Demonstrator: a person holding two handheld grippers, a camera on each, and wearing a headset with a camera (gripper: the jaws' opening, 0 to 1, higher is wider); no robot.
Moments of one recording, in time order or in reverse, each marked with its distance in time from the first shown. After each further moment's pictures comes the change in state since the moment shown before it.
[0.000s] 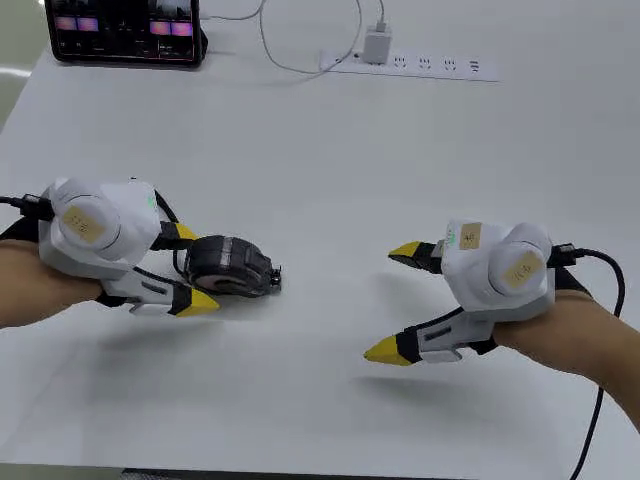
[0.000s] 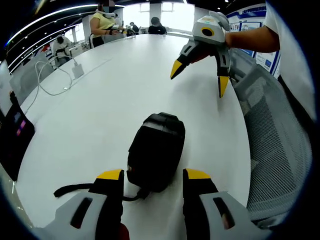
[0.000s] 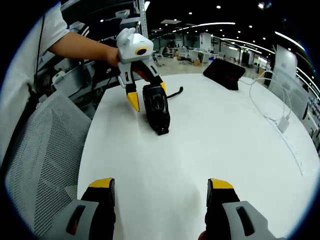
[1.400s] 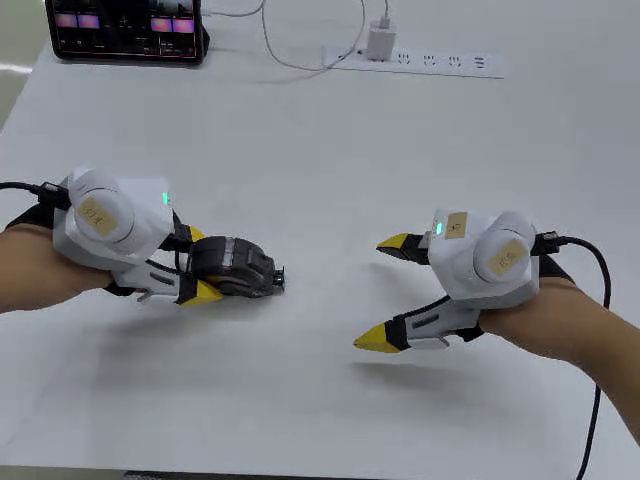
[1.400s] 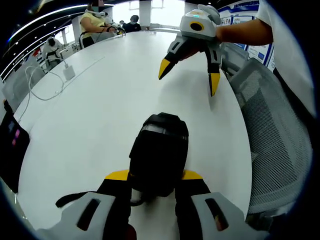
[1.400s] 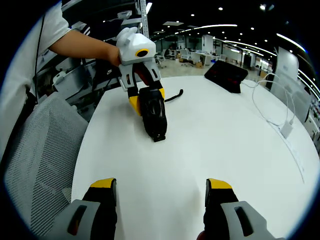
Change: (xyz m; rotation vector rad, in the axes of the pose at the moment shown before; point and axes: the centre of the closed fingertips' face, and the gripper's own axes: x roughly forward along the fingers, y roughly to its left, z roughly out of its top) left arm 0.006 0.003 0.001 0.062 0.031 -0.050; right arm 0.014 -0.010 0.011 -0.014 -0.018 0.011
